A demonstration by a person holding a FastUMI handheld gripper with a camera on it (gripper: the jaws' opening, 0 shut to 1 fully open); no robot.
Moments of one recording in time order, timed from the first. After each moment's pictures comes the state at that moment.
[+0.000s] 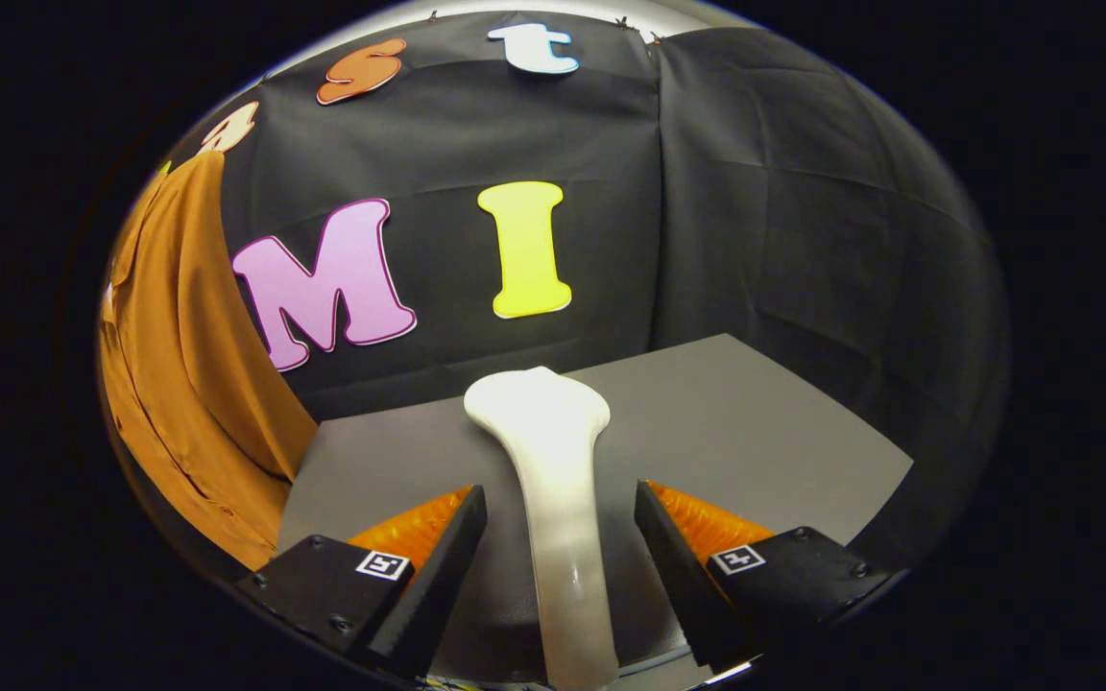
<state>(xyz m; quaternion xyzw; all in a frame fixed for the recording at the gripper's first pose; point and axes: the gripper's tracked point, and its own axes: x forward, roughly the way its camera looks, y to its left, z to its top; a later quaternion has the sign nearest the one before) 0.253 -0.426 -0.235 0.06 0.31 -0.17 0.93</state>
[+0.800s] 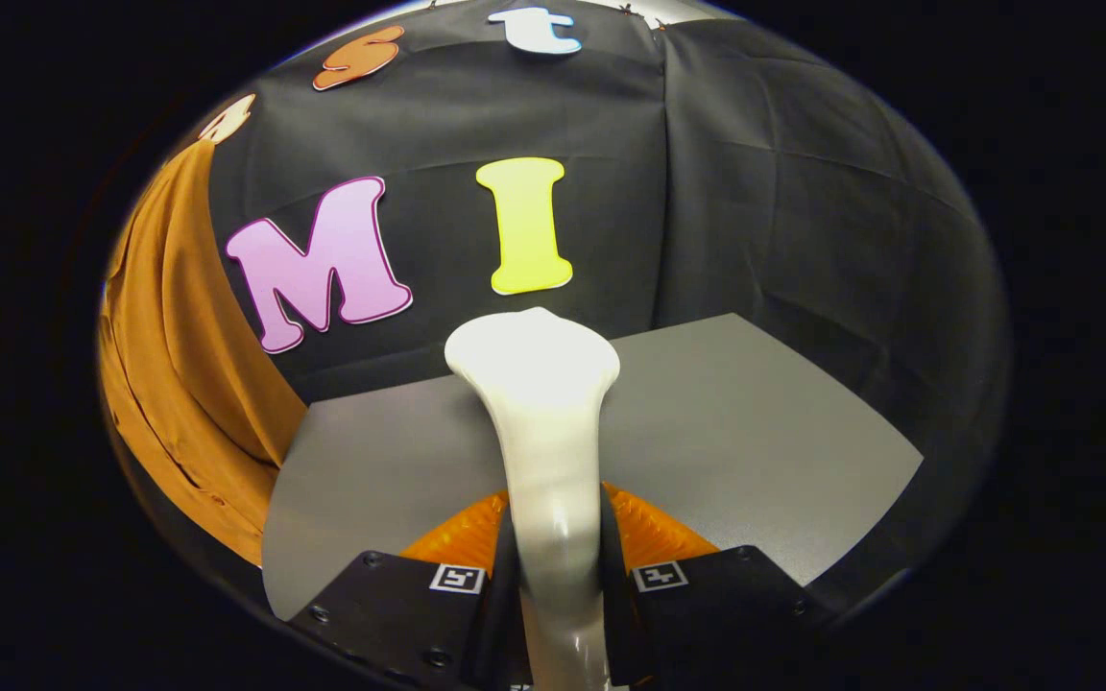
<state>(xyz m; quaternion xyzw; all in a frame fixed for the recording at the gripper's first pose) 0.248 -0.425 -0.230 0.06 0.32 -0.17 0.93</state>
